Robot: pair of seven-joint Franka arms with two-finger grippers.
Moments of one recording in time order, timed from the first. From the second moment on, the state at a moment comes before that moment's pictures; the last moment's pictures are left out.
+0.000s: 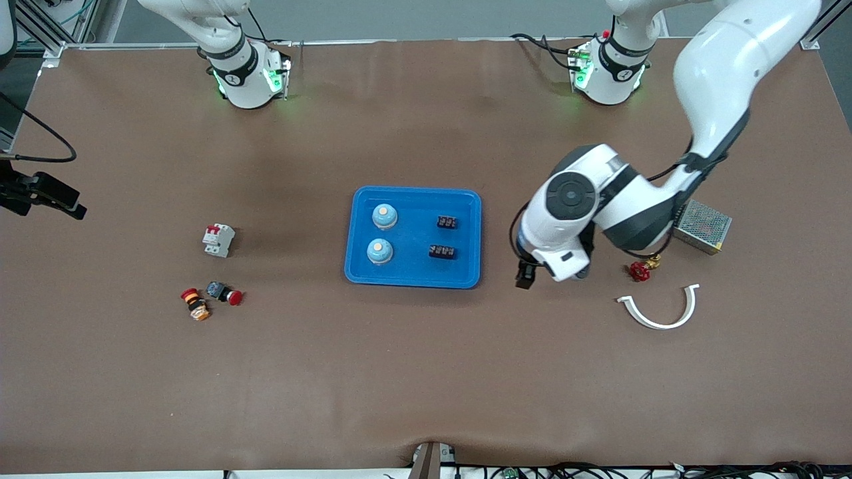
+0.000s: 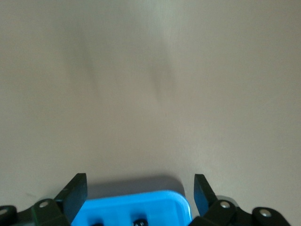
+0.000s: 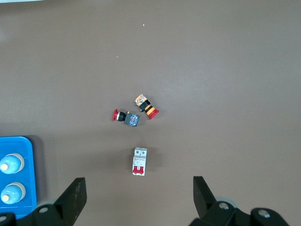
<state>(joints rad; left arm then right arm) 0.34 0.73 -1.03 -1.64 0.64 1.95 -2.16 -0.09 0.03 -0.02 -1.62 0.02 1.73 -0.01</state>
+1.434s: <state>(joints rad) 1.14 0.68 -1.41 -1.71 0.64 1.68 -1.33 -0.09 0.04 -0.02 -1.60 0.02 1.73 -0.01</state>
